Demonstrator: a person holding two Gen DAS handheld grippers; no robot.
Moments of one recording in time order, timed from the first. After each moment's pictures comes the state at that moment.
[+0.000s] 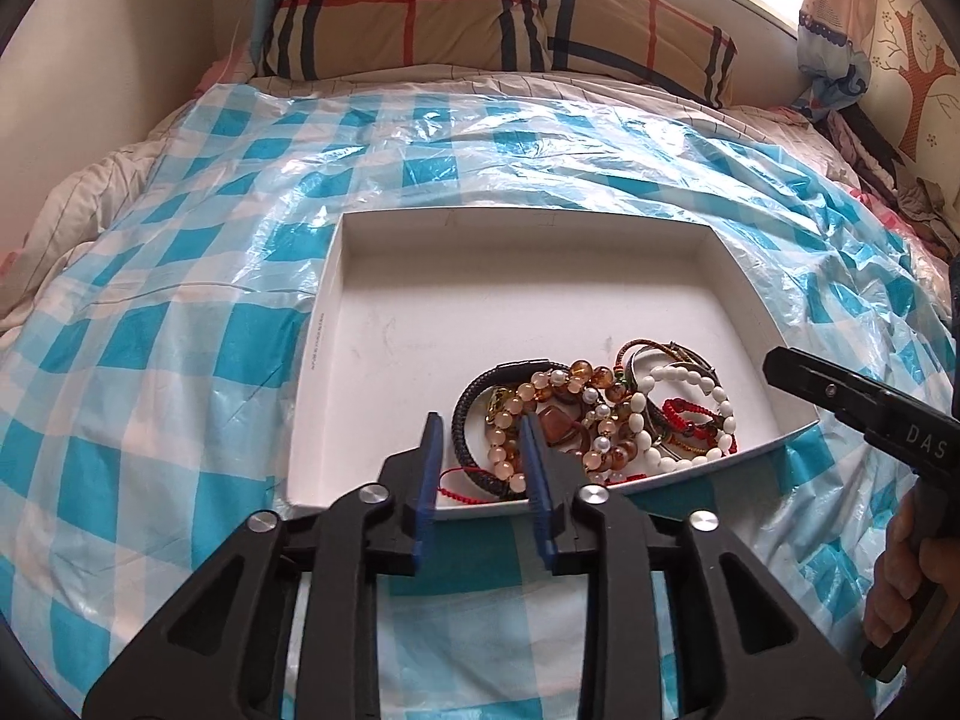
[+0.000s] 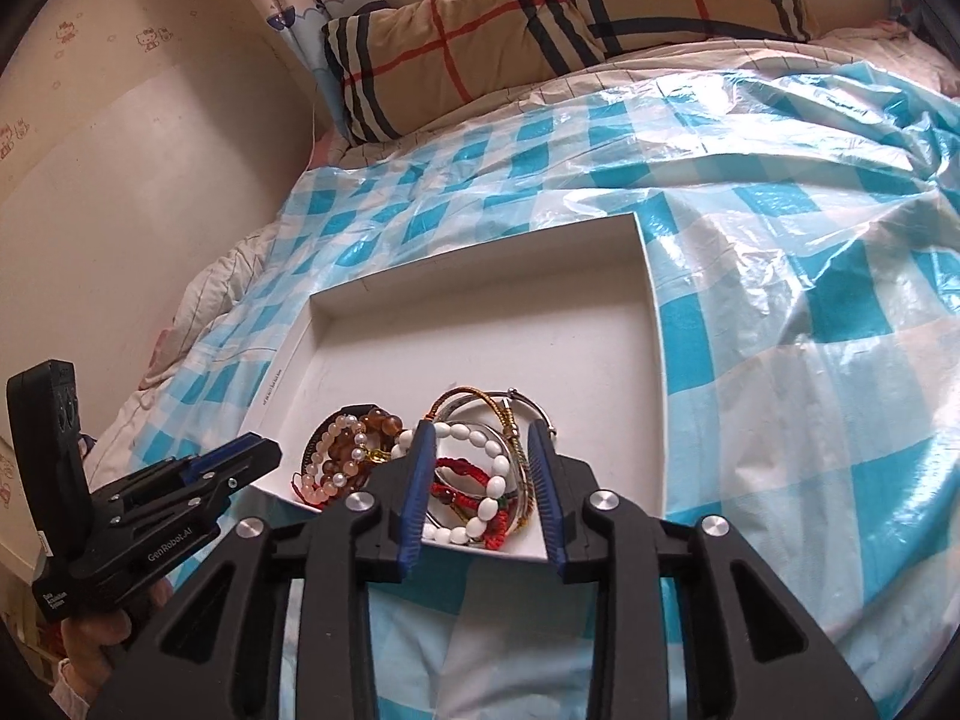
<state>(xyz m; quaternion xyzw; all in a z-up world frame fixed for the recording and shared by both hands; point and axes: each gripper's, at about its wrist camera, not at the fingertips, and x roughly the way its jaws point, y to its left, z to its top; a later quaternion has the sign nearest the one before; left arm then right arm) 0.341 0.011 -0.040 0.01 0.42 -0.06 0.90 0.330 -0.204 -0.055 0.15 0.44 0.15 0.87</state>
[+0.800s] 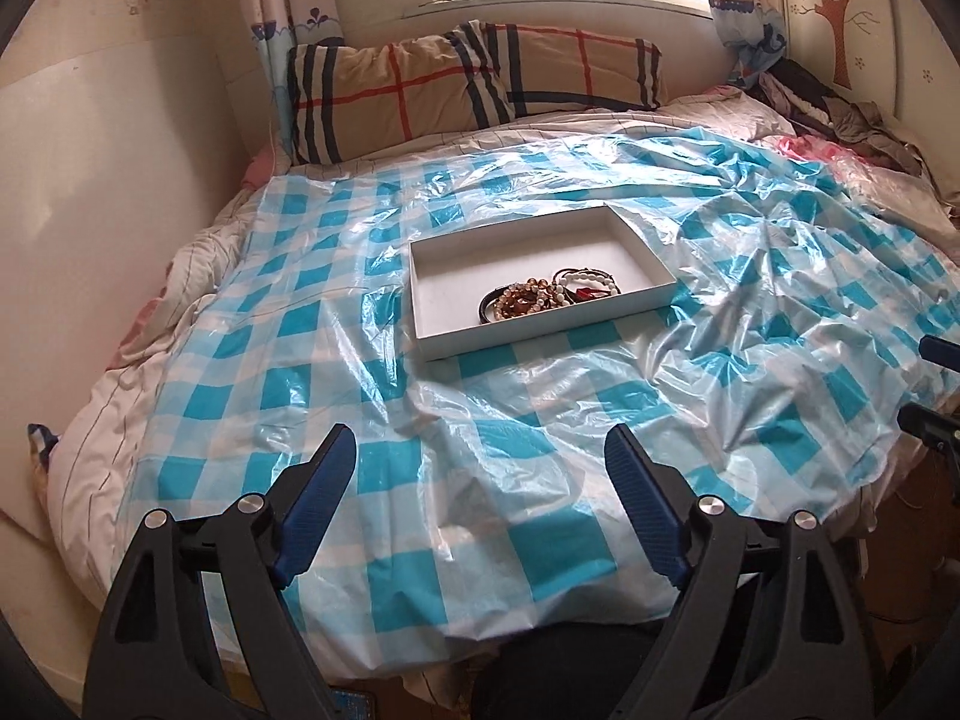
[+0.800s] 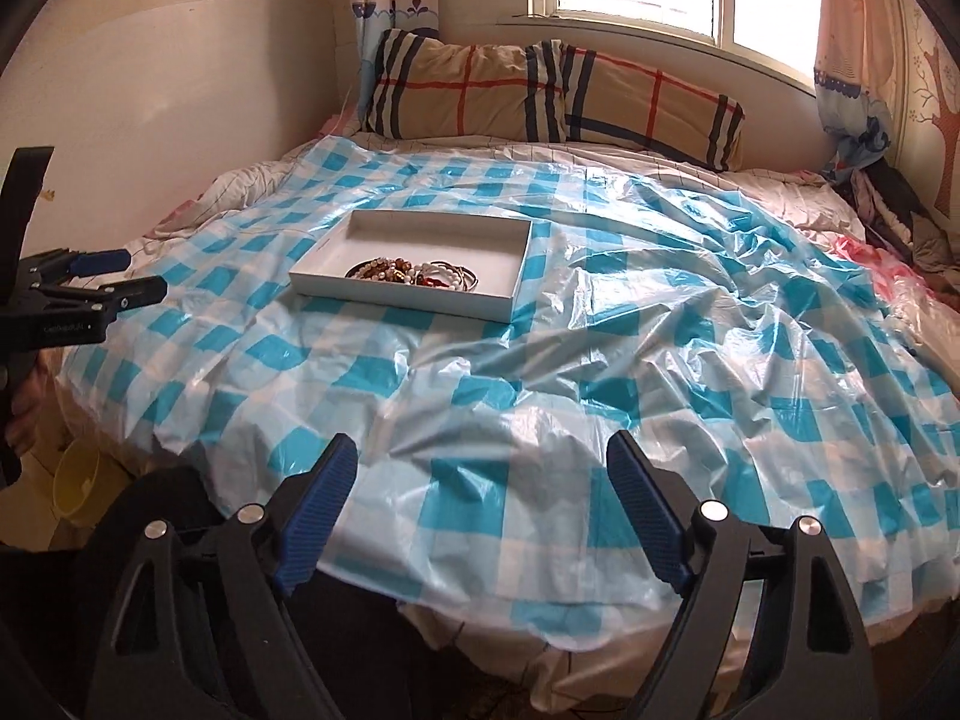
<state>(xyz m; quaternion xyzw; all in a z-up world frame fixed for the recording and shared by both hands) 0.097 0.032 0.074 0.11 0.37 -0.07 0.92 0.034 -0.234 0.058 -0.04 0.40 0.08 0.91</state>
